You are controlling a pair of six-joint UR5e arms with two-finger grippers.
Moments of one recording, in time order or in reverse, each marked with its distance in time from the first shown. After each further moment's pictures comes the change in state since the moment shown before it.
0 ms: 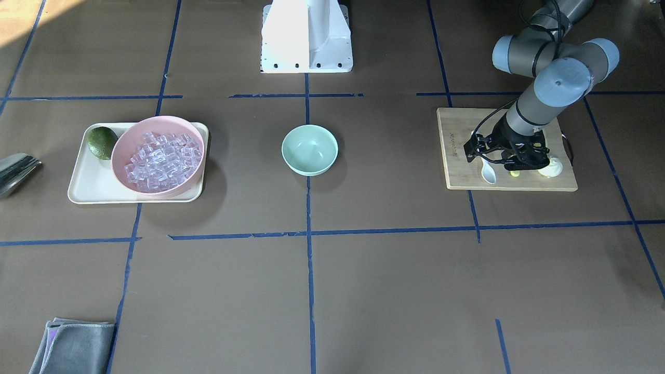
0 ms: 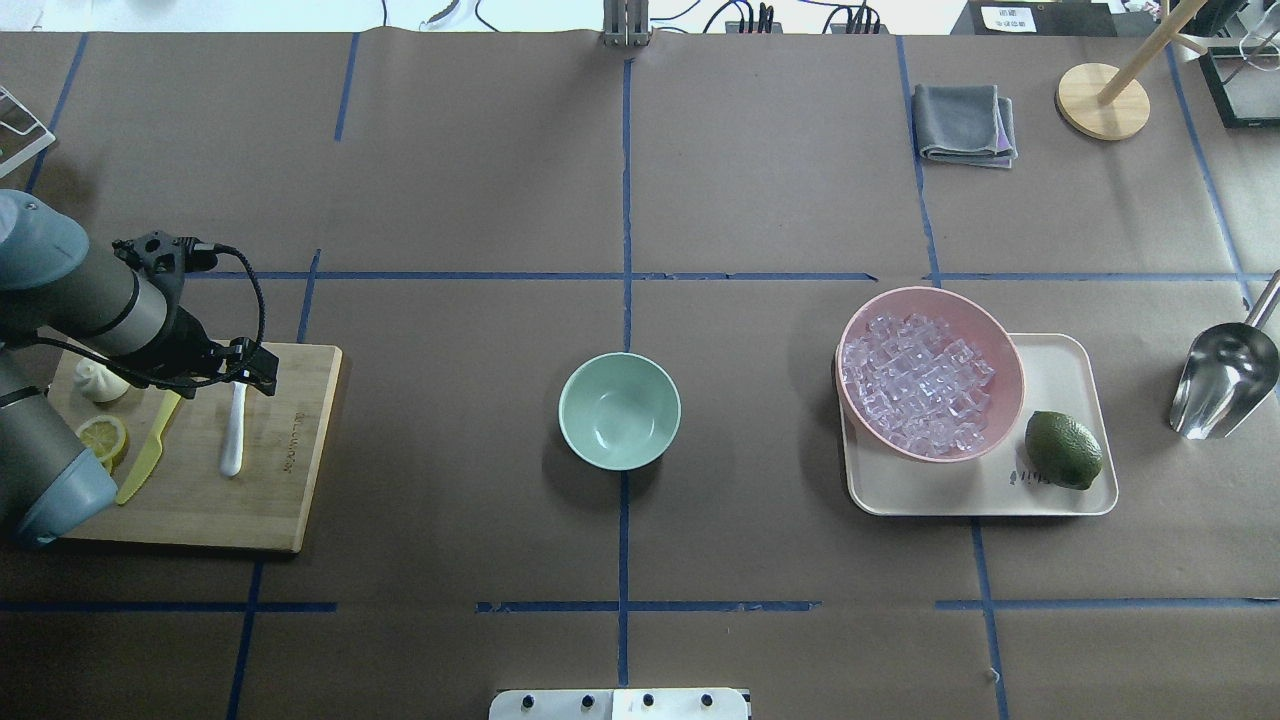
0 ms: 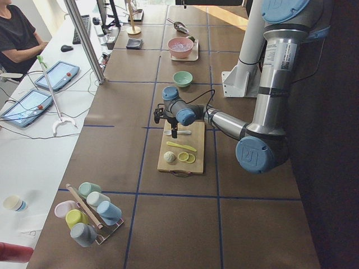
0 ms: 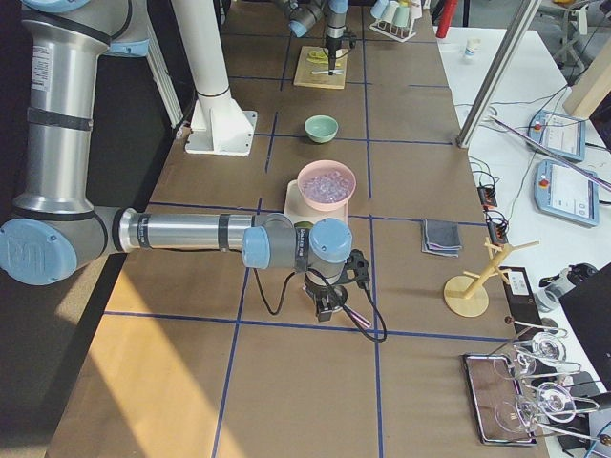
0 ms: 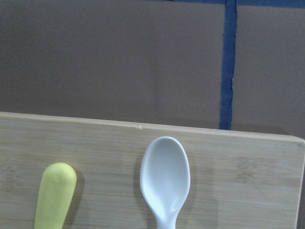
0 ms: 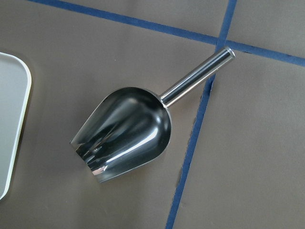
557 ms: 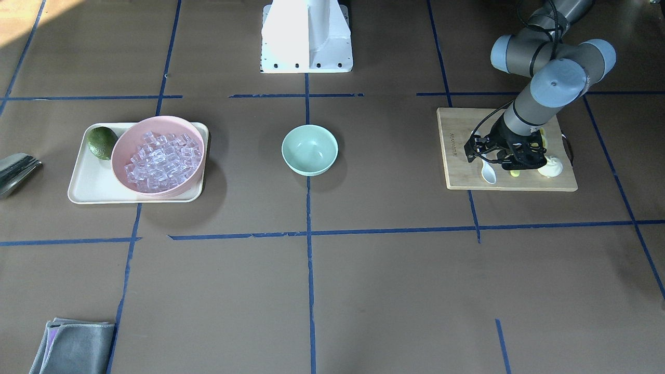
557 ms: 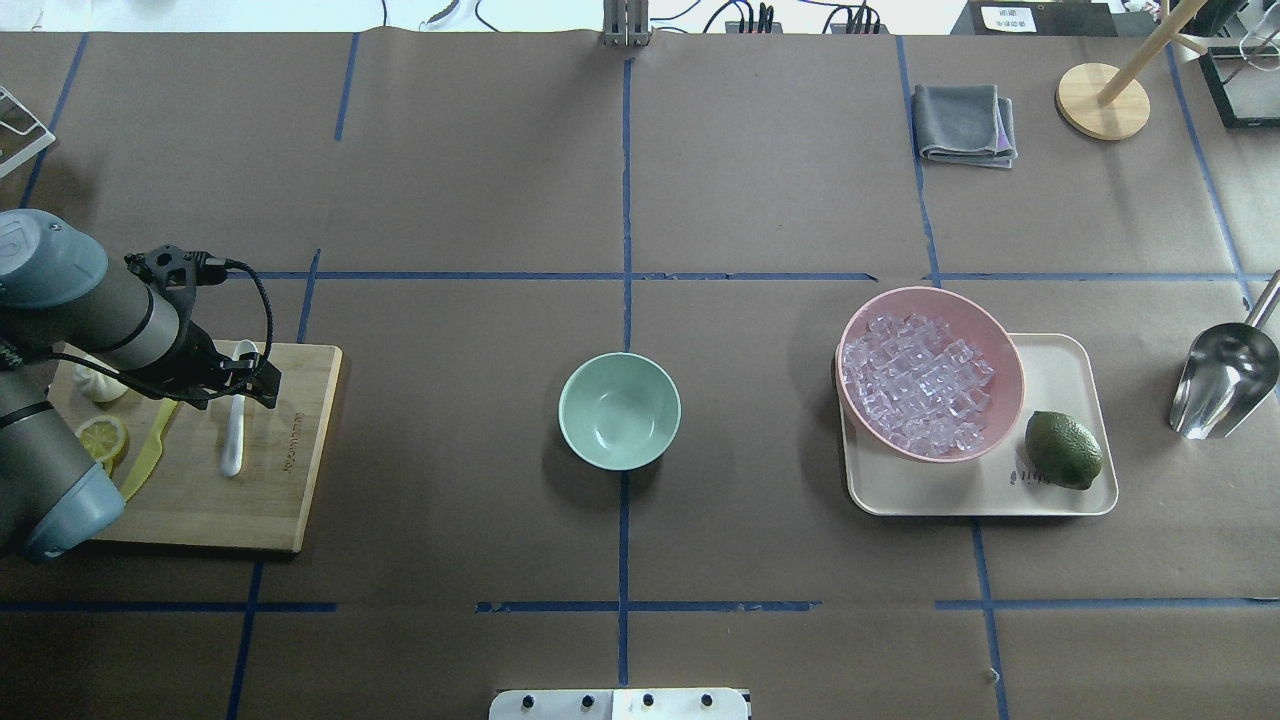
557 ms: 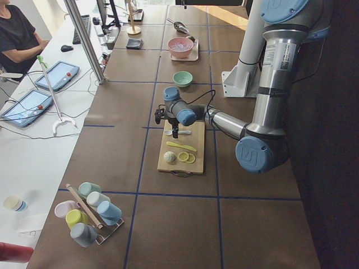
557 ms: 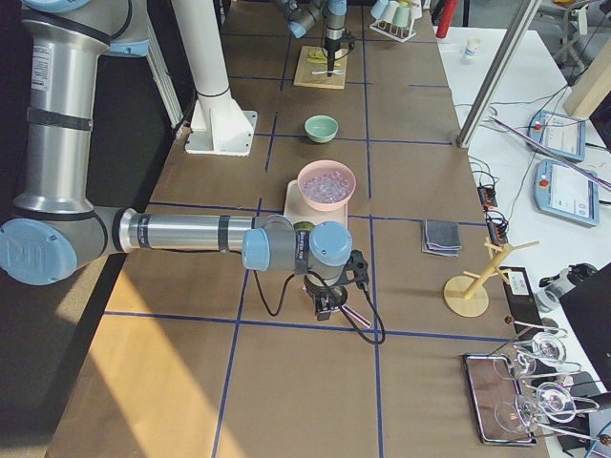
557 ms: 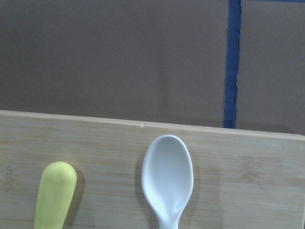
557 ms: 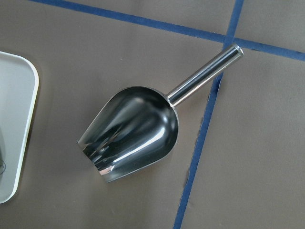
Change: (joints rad) left arm 0.010 0.002 0.003 0.001 0.004 -0.001; right arm 0.000 0.000 -0.008 0.001 0.026 0.000
